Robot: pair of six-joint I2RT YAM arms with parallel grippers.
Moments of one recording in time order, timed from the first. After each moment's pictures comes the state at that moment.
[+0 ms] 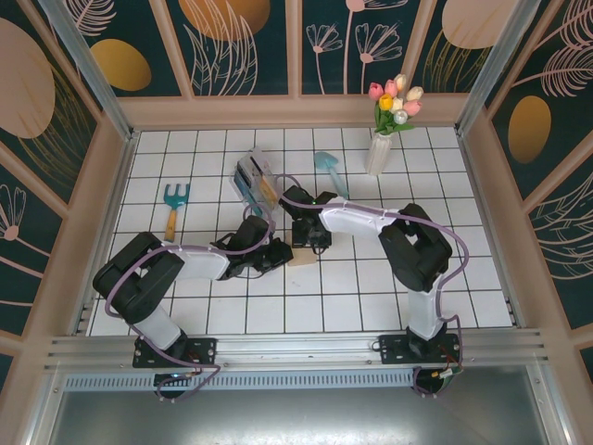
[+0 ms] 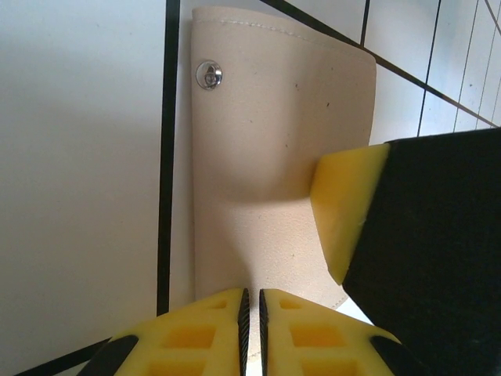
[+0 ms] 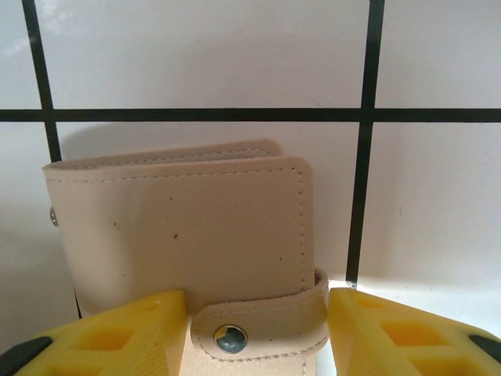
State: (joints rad) left arm -0.71 1.65 0.60 0.26 0.34 -1.07; right arm 0.83 1.94 1.34 -0.75 0.08 0.76
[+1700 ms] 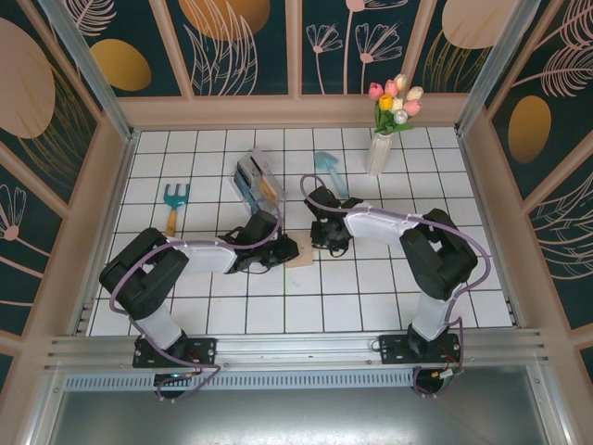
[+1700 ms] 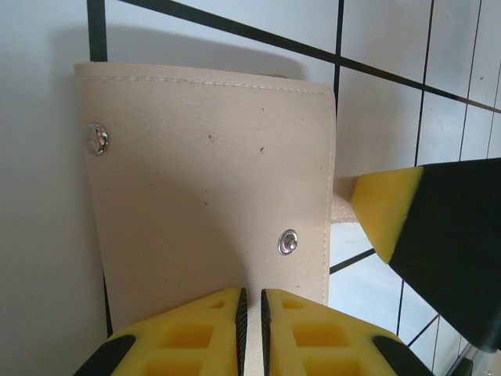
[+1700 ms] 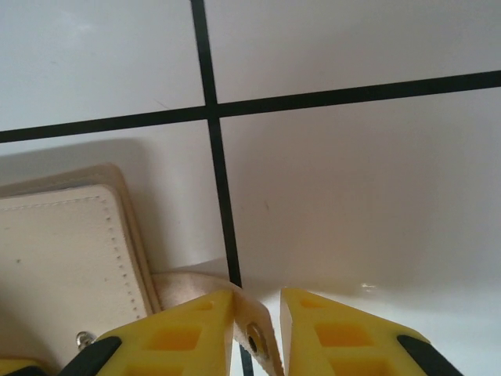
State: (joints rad) left arm -0.73 1.69 0.70 0.17 0.29 -1.00; right arm 0.72 1.80 1.11 -0.60 0.01 0.78
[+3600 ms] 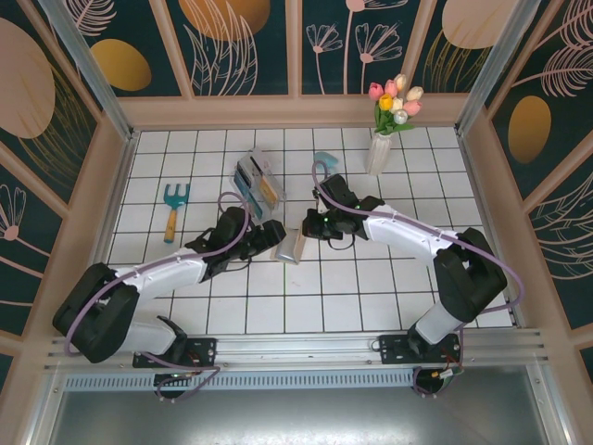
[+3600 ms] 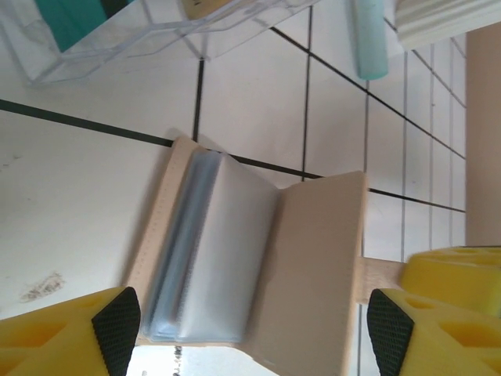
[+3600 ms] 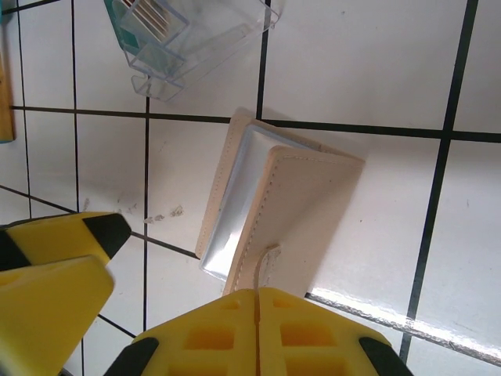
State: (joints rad) left arm -0.64 1.38 0.60 0.08 0.14 -1.02; right arm 0.70 1.59 1.07 -0.45 -0.25 0.70
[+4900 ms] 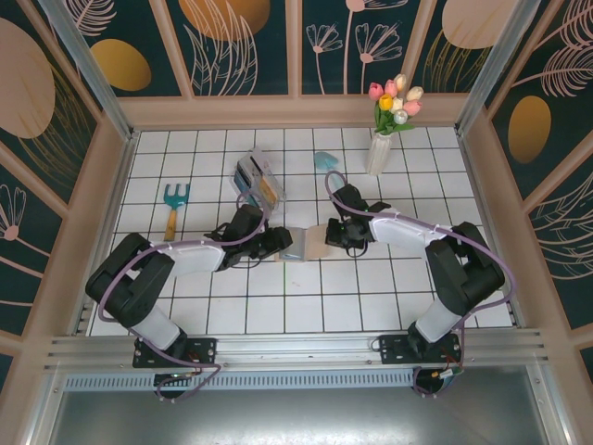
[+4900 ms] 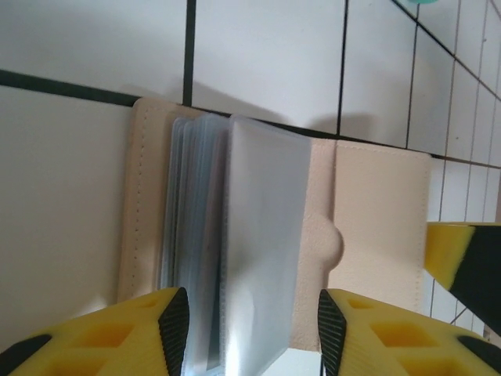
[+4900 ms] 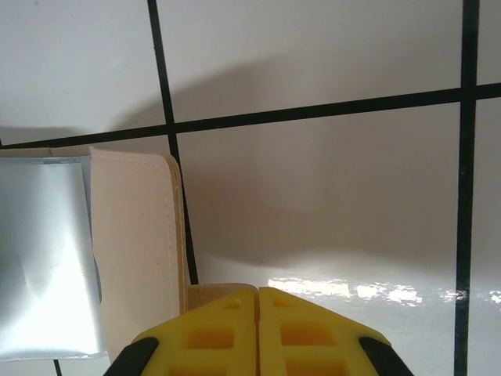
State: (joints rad) left arm -0.64 1.61 0.67 0.16 0.28 -0.98; right arm 0.59 1.62 0.94 -0.48 -0.10 0.69
